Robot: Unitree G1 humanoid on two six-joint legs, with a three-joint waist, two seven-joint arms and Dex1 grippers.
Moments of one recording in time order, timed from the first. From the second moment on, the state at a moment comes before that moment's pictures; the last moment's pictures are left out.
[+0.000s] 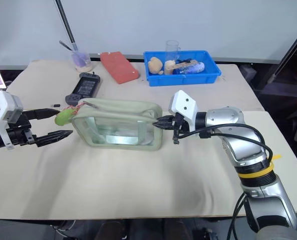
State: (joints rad) left arm -0.21 1.01 0.42 -0.24 -0.56 0.61 -1.03; right arm -0.70 -0.67 0.18 -0.18 0.31 0.50 1.03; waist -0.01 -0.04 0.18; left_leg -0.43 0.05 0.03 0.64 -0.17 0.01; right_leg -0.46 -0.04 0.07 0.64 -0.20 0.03
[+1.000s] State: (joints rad) left arm -0.59 0.99 0.06 -0.26 -0.51 0.56 -1.03; right arm -0.71 -0.64 0.18 -0.16 0.28 0.49 1.01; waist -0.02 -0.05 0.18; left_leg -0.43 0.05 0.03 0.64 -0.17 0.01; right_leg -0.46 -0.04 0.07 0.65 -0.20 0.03
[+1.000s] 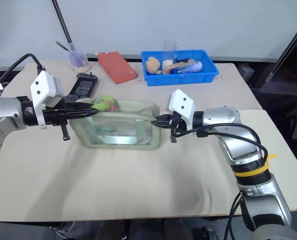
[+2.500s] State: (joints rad) left arm -0.40 0.97 0.17 -0.05 -0.38 0.37 -1.08; right arm -0.83 -0.63 0.18 -0.10 0.25 0.47 1.03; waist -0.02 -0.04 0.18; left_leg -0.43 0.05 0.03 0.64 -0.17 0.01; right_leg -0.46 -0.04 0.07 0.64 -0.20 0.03
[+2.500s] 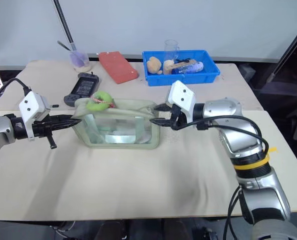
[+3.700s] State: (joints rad) left arm -0.38 0.97 0.18 -0.08 -0.38 0.38 -1.08; right arm -1.06 -0.28 0.31 -0.05 0.14 0.42 0.93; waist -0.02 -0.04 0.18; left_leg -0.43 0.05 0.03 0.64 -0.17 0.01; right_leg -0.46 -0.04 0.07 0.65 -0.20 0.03
